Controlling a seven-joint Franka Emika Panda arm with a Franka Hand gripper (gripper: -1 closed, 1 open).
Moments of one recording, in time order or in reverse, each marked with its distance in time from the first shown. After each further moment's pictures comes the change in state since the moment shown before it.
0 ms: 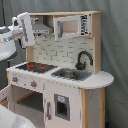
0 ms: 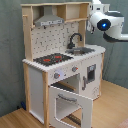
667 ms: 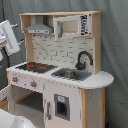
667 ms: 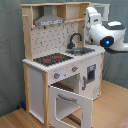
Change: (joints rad) arm 0.013 -0.069 0.173 0.002 -0.059 0.027 -0.017
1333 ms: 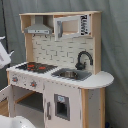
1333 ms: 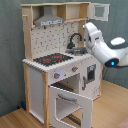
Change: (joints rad) arm 0.041 -0.121 0.123 -0.095 -0.002 0.002 -0.060
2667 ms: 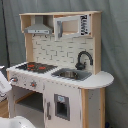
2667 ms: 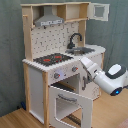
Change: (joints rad) arm 0.011 -0.058 0.239 -0.223 0.002 0.127 0.043
